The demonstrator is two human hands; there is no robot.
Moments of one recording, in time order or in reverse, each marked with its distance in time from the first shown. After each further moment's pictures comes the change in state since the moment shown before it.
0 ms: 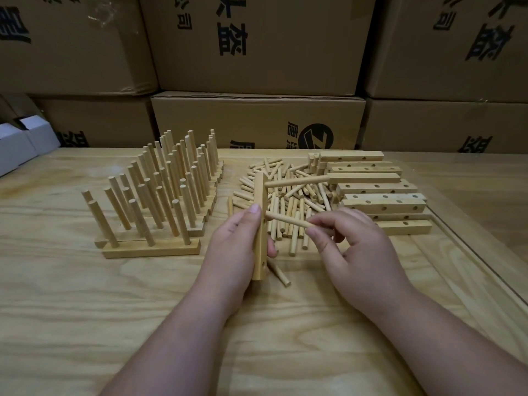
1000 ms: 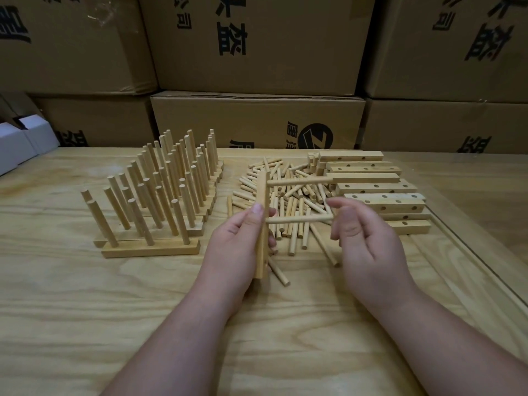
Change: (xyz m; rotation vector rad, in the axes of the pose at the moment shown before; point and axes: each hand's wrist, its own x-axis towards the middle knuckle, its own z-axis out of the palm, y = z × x) left_hand -0.003 0.002 0.001 0.033 0.012 0.001; right_hand -0.003 0.003 -0.003 0.287 0.064 0.260
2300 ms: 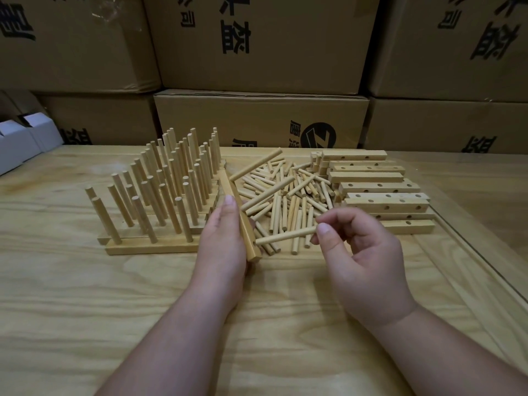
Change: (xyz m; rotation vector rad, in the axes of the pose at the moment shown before) left_hand 0.015 -0.010 -0.004 -0.135 0.244 -0.072; right_hand -0.013 -0.019 0.016 0.245 0.045 -0.075
